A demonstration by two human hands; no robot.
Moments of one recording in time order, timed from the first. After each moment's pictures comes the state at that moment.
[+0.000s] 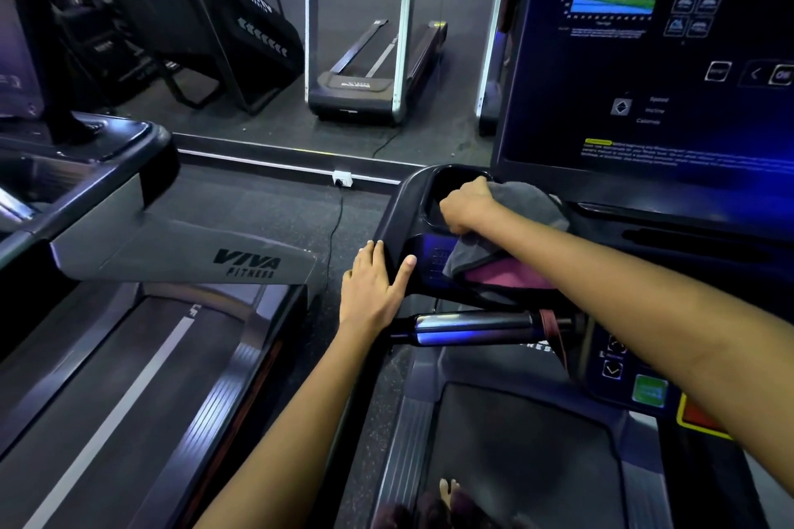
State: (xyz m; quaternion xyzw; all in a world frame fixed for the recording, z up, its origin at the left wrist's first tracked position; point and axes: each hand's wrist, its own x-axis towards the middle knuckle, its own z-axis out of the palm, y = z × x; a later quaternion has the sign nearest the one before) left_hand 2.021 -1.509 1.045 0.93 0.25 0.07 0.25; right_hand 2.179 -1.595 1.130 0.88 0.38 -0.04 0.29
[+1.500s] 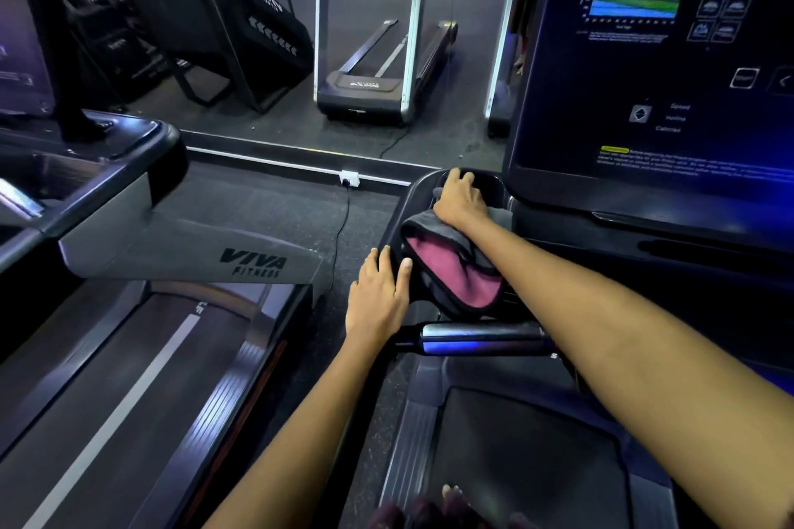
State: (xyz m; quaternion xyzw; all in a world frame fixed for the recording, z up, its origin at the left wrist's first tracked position) left_hand 2.025 -1.511 1.041 0.92 0.27 0.09 0.26; right_hand 2.204 -1.565 1.095 0.95 0.18 -0.09 -0.23
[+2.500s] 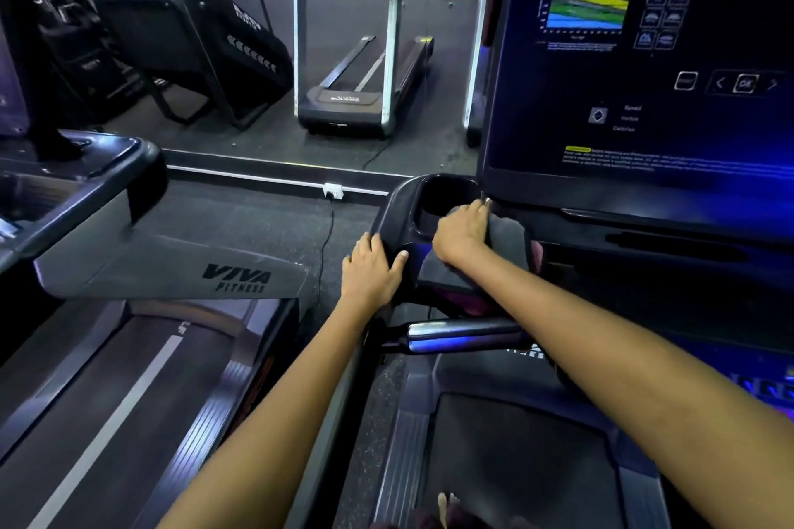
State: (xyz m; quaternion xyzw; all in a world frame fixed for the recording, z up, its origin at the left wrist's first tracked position) left_hand 2.059 -1.502 1.059 0.95 0.24 0.04 0.21; right_hand 2.164 -1.601 1.094 0.96 0.21 -0.02 0.17
